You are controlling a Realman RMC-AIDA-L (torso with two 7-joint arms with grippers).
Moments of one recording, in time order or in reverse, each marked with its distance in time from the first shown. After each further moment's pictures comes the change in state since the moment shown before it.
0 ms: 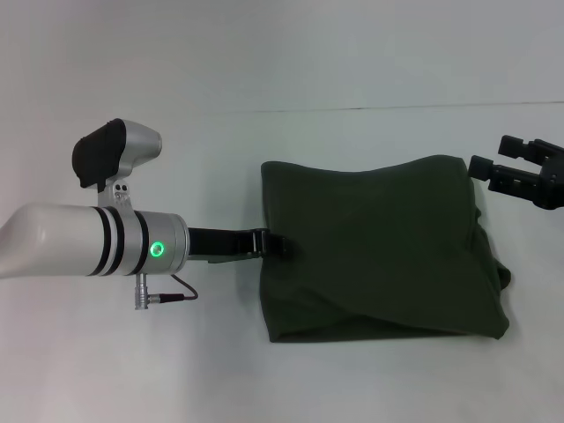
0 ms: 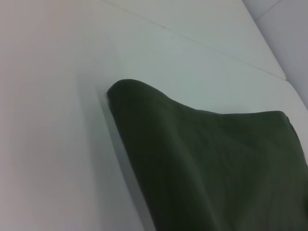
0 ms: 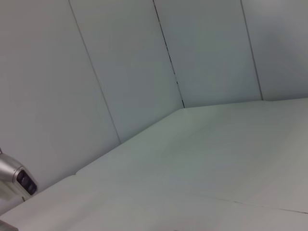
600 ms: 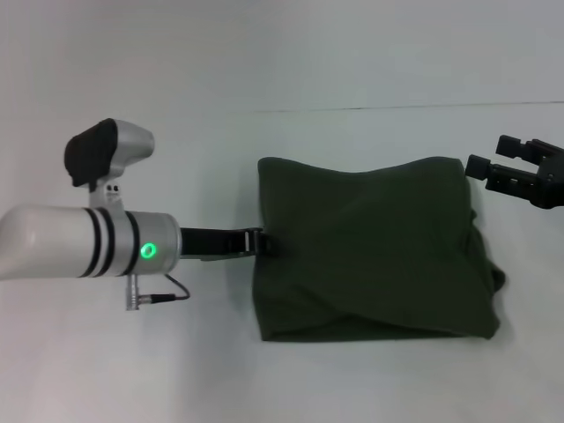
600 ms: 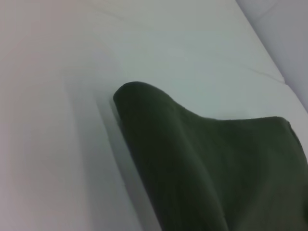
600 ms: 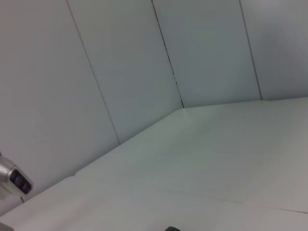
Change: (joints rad) left arm 0.026 0.001 -0.001 0.031 -0.006 0.012 0.029; right arm 0.004 0.003 0.000 0.006 0.000 0.008 0.000
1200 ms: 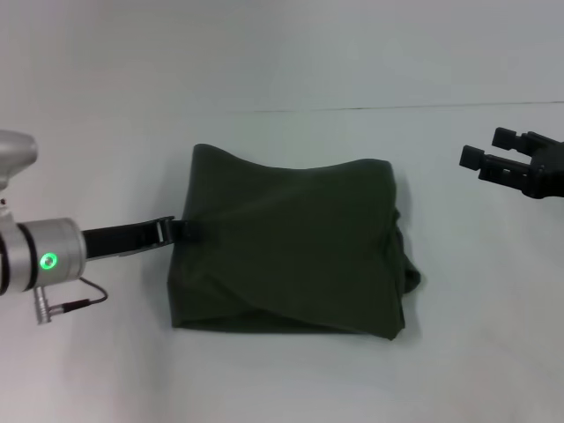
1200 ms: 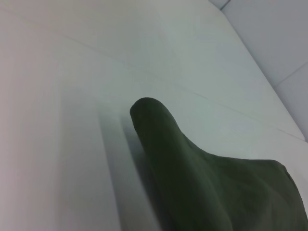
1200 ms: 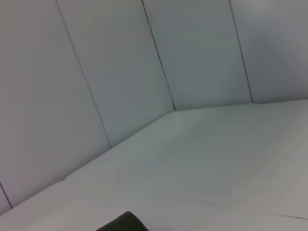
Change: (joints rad) left arm 0.205 0.005 -0.133 0.233 0.005 0.119 0.031; right arm 0.018 0.012 -0.002 0.004 0.001 0.046 0.001
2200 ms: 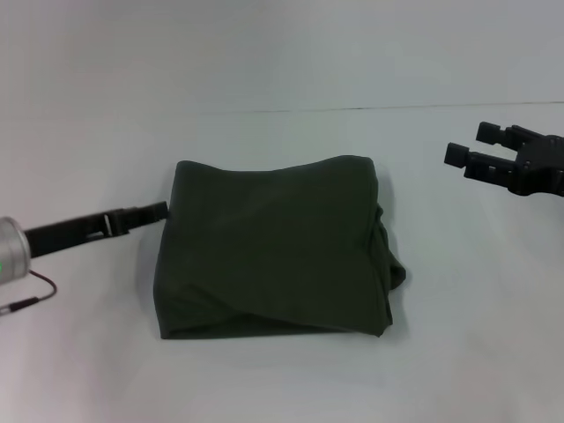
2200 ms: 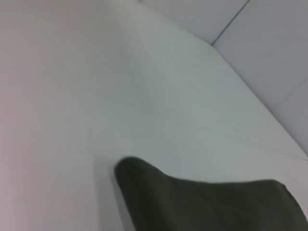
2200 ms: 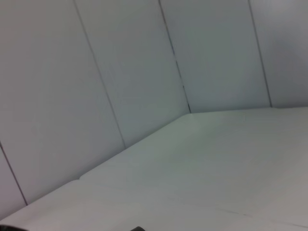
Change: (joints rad) left arm 0.053 0.003 -0.174 0.063 -0.002 0.078 0.211; right arm 0.023 0.002 -0.008 0.010 0.002 -0.021 -0.028
